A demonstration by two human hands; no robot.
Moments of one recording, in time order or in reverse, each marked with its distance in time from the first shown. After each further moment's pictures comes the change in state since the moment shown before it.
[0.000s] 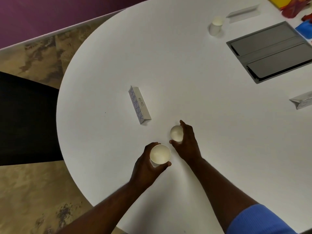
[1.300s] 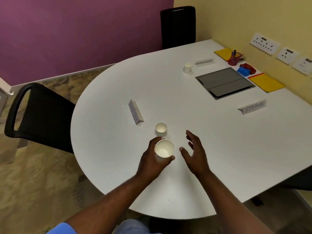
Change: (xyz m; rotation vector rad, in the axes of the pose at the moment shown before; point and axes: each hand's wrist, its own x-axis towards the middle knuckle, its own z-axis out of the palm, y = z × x) left_hand -0.178 0.087 0.019 -0.083 0.119 0.260; right_hand -0.231 -0.021 -0.117 0.280 0.207 -0.268
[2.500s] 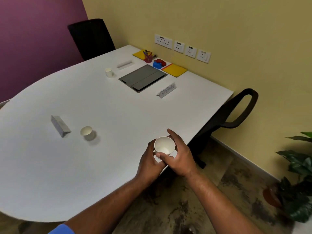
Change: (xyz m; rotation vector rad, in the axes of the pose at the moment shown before) left_hand -0.143 0.125 0.253 -0.107 -0.345 0.155; right_hand -0.190 0.005 -0.248 -0.085 0.266 0.091
